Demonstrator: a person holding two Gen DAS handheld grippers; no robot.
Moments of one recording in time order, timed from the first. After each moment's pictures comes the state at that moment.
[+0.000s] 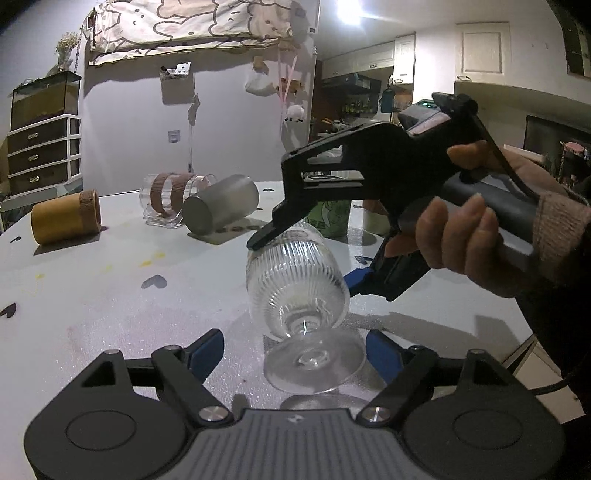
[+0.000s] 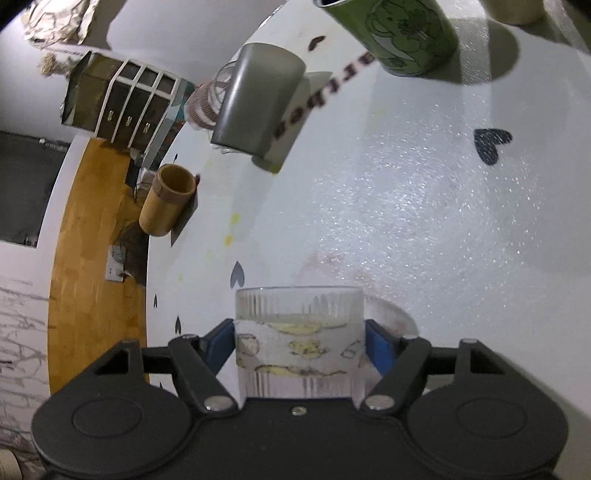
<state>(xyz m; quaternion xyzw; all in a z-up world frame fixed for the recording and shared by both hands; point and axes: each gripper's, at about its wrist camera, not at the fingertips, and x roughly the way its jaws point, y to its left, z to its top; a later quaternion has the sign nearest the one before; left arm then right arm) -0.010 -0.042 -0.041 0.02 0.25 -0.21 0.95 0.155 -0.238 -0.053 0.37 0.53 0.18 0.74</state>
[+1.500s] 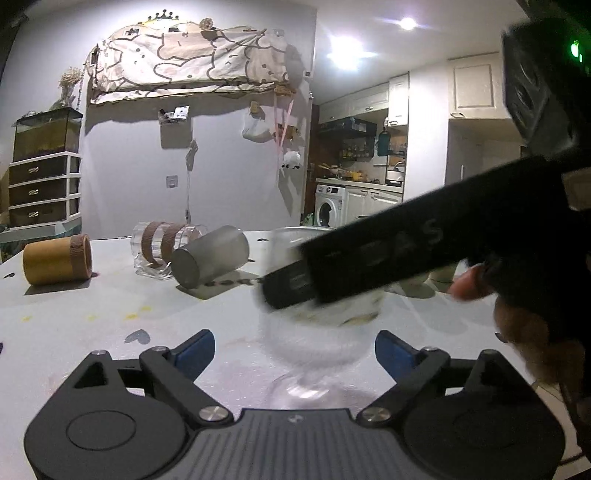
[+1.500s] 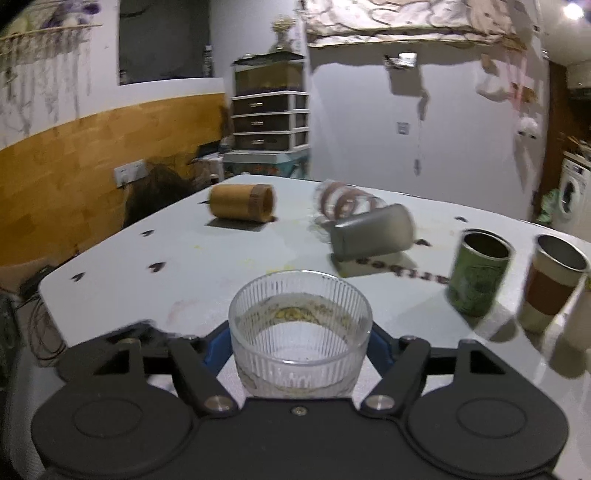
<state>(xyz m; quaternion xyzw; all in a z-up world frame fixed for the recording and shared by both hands) 0.000 -0.059 -0.037 0.00 0.17 -0.21 0.96 0.045 -0.202 0.019 -0.03 0.26 0.21 0.94</state>
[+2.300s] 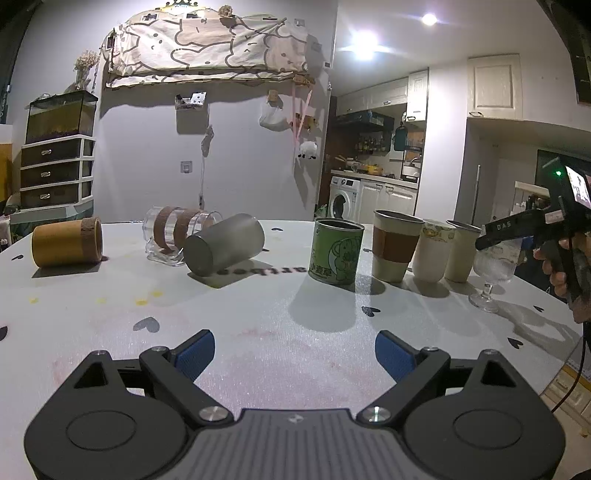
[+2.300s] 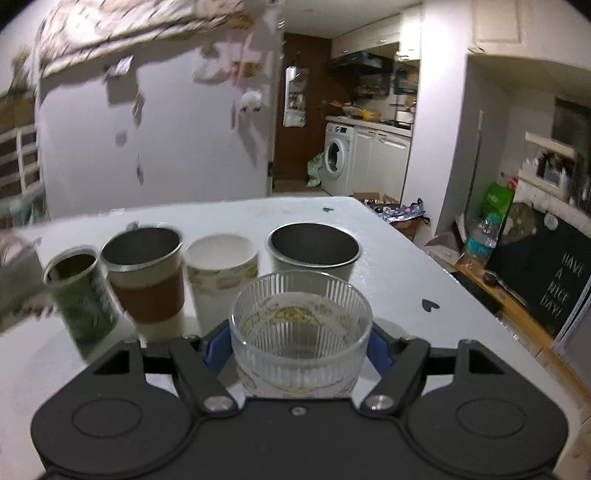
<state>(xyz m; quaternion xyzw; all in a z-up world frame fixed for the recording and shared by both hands) 0.008 -0.057 -0.038 -0.01 0.19 -0.19 0.96 0.108 -0.448 0.003 0.05 0.26 -0.15 0.95</state>
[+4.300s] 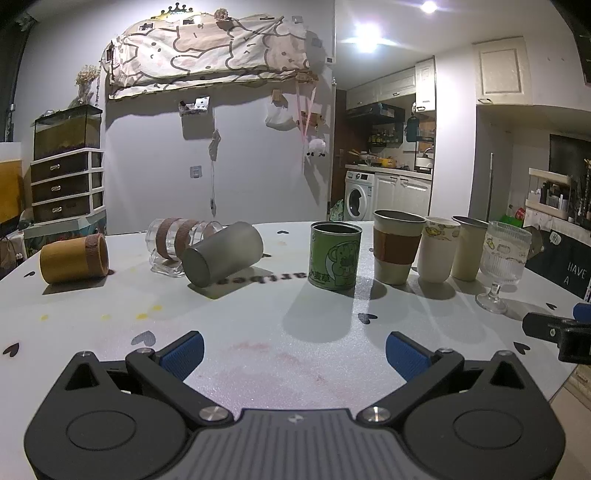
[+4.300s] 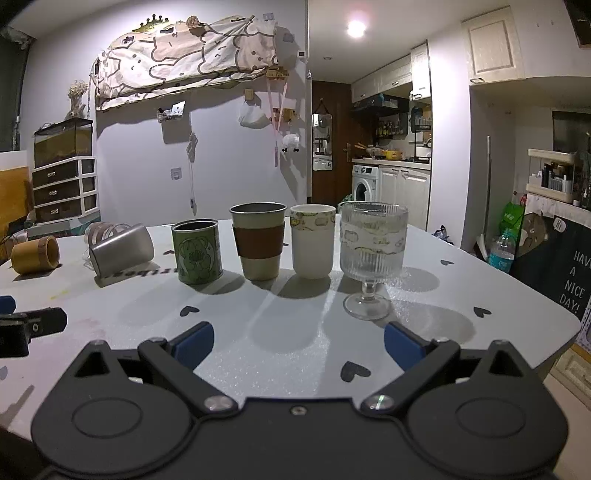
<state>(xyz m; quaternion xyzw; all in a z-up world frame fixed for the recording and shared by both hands) 0.004 -0.092 -0.024 0.02 0.19 -0.15 0.97 -0.057 -0.331 -0.036 0.03 0.17 -0.11 0.98</state>
